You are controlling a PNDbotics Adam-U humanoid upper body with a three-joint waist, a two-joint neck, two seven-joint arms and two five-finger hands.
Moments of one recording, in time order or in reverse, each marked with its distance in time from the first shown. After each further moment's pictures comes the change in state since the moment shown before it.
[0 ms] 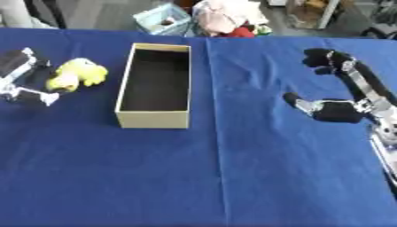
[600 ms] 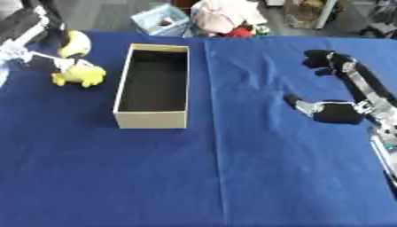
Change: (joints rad) left arm -0.197 -0.094 -0.057 0.058 -0.066 -0.040 -0.011; right arm -0.010 0.003 0.011 0.000 -0.002 -0.006 0.008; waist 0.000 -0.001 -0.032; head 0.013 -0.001
